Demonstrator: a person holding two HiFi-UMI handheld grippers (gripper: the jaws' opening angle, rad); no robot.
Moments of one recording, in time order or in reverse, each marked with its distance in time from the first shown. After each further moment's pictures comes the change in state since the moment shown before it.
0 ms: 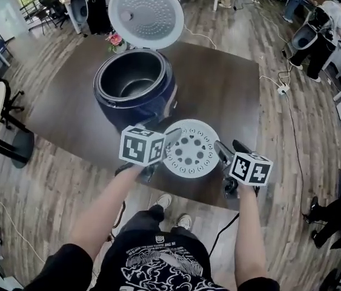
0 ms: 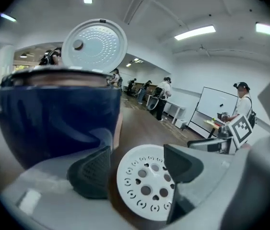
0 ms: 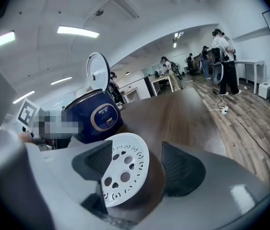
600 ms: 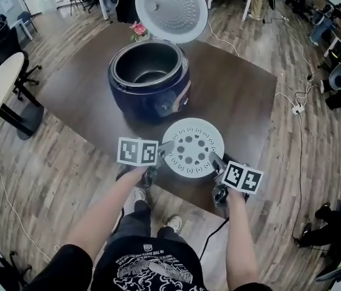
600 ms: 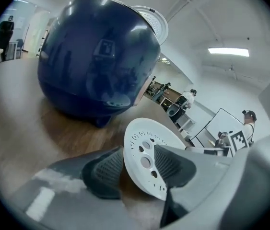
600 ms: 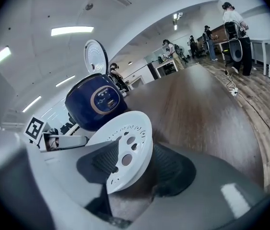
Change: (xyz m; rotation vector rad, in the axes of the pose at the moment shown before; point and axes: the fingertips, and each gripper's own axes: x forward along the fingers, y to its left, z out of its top) left arm 0.002 0.018 -0.094 -0.358 0.028 0.042; right arm 0.030 0.002 -0.060 0.075 0.143 0.122
